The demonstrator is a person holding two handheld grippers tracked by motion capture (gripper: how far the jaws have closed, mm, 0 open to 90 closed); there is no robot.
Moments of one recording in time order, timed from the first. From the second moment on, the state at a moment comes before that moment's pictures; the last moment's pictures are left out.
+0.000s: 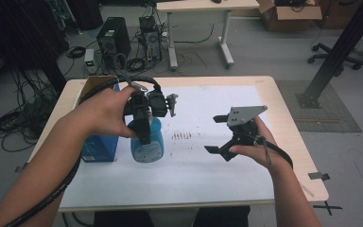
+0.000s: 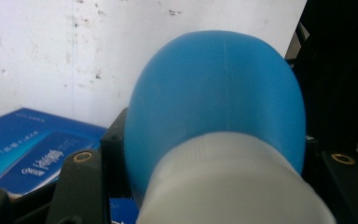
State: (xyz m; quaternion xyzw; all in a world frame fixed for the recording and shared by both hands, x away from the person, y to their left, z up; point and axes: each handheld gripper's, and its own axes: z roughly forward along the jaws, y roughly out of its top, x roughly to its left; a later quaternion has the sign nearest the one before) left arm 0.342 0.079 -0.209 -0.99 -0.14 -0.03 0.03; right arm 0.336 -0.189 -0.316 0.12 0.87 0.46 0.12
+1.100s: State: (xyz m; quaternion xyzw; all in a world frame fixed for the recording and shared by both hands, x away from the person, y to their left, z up) left arm 0.368 0.123 -0.176 -0.96 -0.29 -0.01 0.01; right arm 0.365 -0.219 -0.274 0.12 0.93 0.31 0.14
